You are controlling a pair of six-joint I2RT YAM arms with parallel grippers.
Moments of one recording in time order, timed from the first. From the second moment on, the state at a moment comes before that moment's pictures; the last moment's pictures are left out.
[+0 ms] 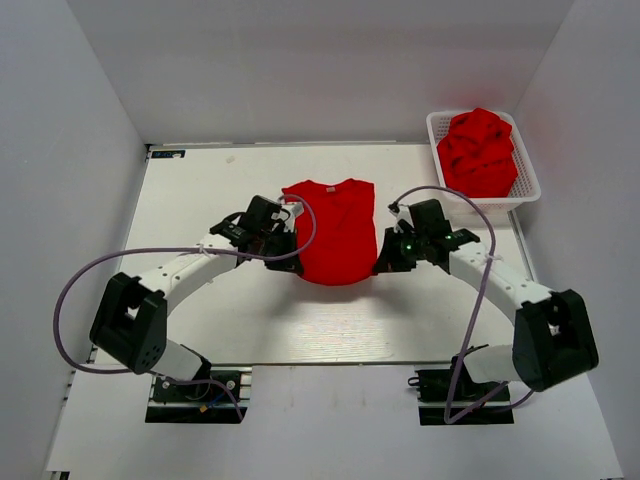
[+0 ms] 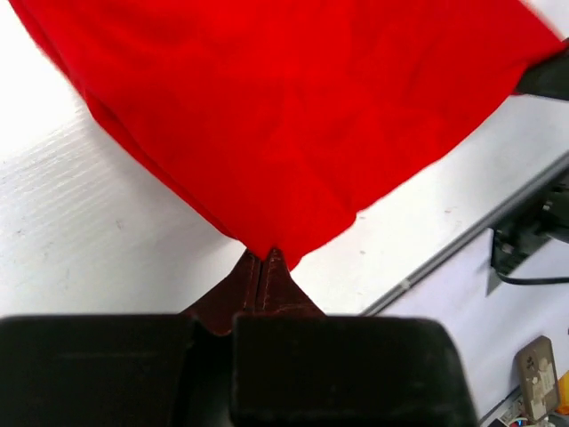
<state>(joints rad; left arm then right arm) -0.54 1.47 0.98 -0.46 0.35 -0.37 0.41 1.36 0.84 -0.41 -0.45 0.33</state>
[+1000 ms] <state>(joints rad) -0.43 2.00 1.82 -0.68 -0.12 -0.46 0.32 1.86 1.62 -0.53 -0.27 0.34</state>
